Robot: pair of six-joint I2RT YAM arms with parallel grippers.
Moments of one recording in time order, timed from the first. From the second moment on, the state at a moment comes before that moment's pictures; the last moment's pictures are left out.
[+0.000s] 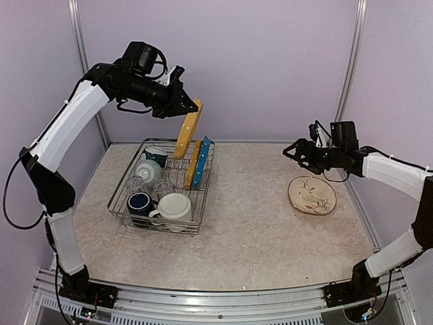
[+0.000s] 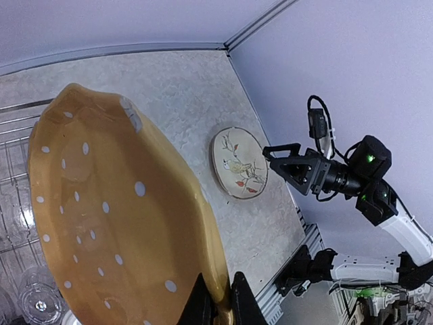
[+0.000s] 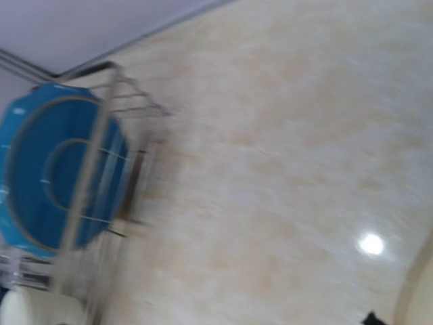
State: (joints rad) left arm -0.56 1.92 2.35 -1.06 0.45 -0.52; right arm 0.23 1.37 0.97 -0.15 -0.43 0.53
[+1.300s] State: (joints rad) left arm -1.04 2.27 2.43 -0.94 0.07 -0.25; right arm 0.27 1.41 1.12 -0.21 -0.52 0.77
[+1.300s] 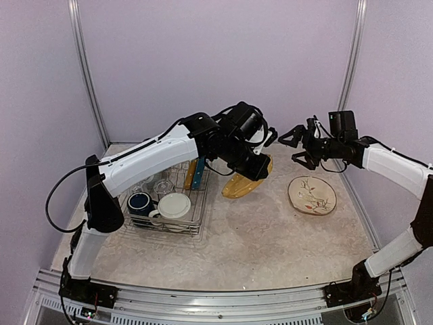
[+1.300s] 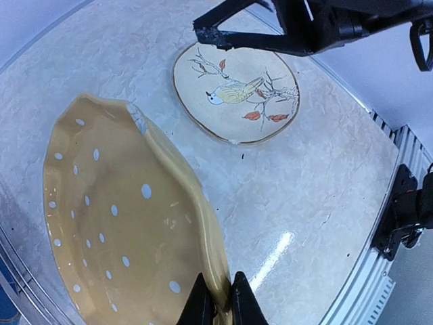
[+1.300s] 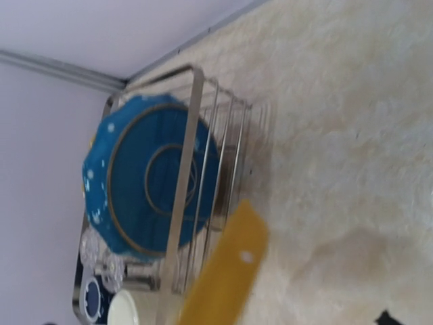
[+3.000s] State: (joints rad) left arm -1.17 2.21 2.18 -0.85 -0.19 -0.12; right arm 0.30 1.57 0.70 0.28 -0.74 0.93
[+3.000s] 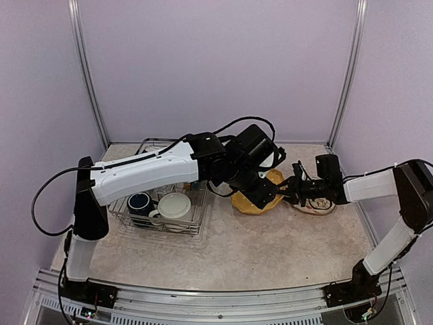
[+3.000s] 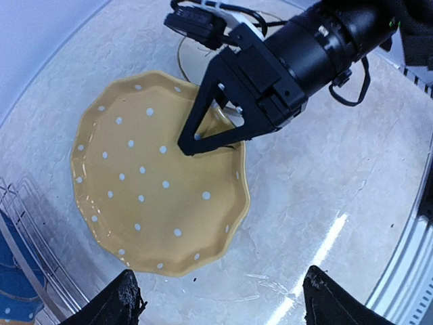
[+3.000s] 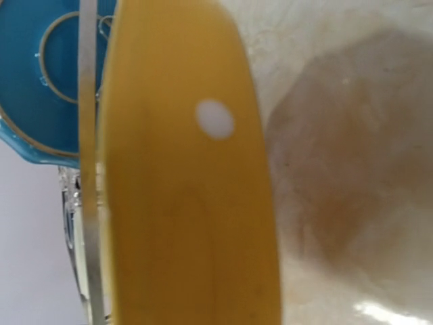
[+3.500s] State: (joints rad) left arm -0.80 1.68 1.97 -0.86 0.09 -0.24; right arm -0.15 1.29 0.63 0.12 -0.77 0.73
